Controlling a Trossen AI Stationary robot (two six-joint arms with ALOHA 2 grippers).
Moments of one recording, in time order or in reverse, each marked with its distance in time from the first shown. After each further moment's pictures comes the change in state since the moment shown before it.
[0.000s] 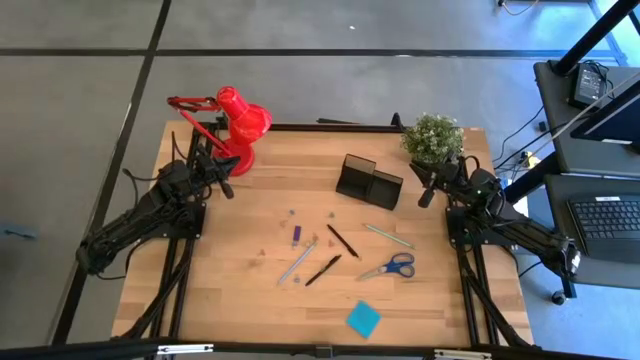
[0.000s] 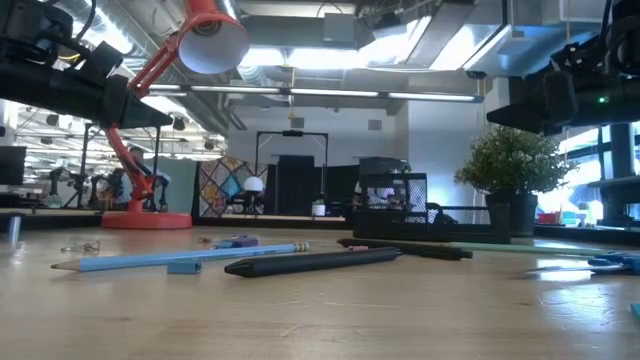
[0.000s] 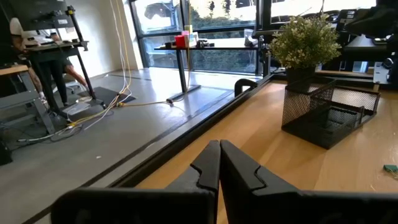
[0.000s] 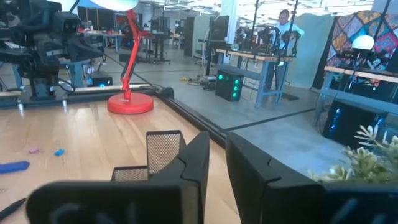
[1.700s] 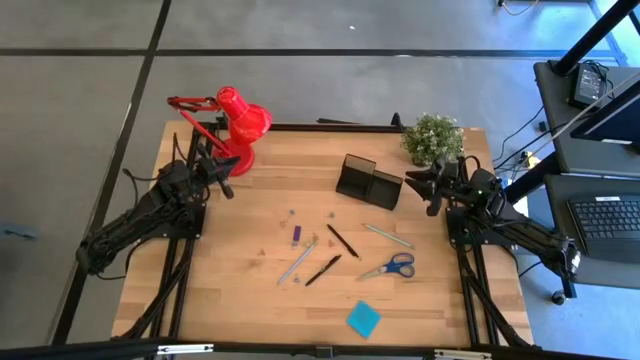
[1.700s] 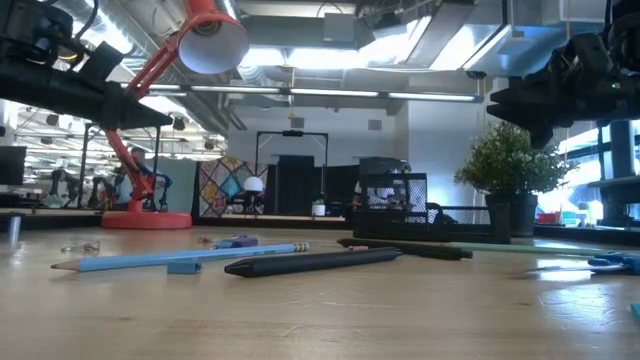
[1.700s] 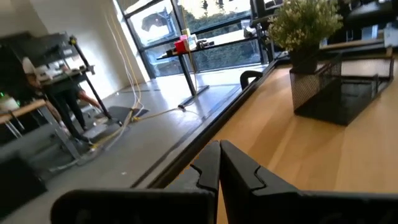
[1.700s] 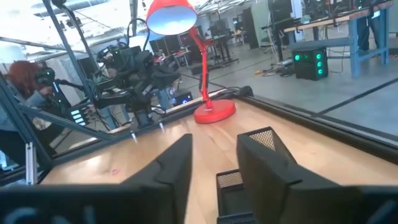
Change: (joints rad) left arm 0.001 0.000 0.000 0.001 0.000 0.220; right arm 0.000 0.000 0.000 0.022 -0.285 0.394
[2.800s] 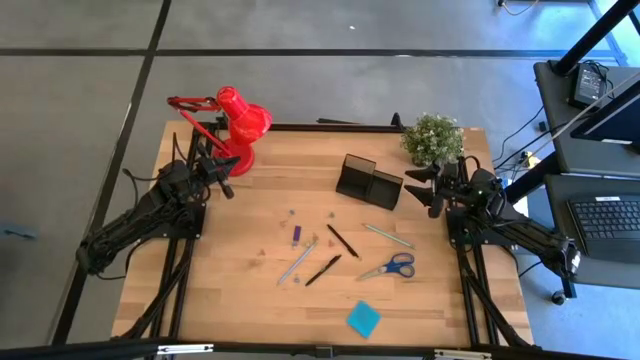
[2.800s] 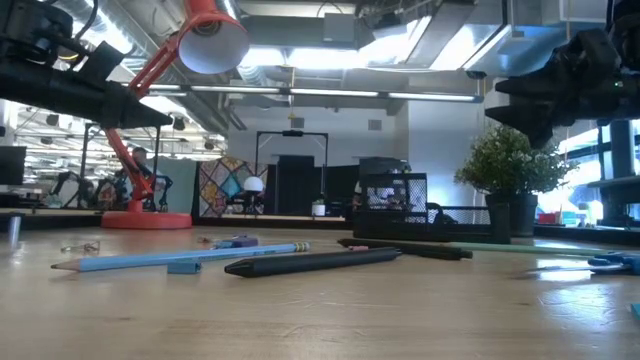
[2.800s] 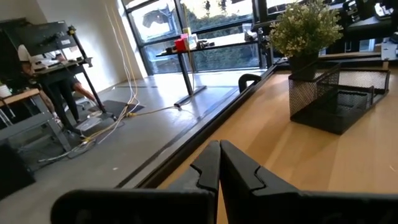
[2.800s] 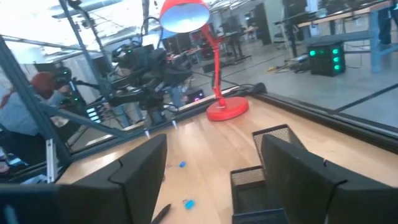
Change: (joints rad) left arm 0.000 0.000 0.000 0.002 0.000 -0.092; right arm 0.000 0.000 0.000 0.005 -0.056 0.019
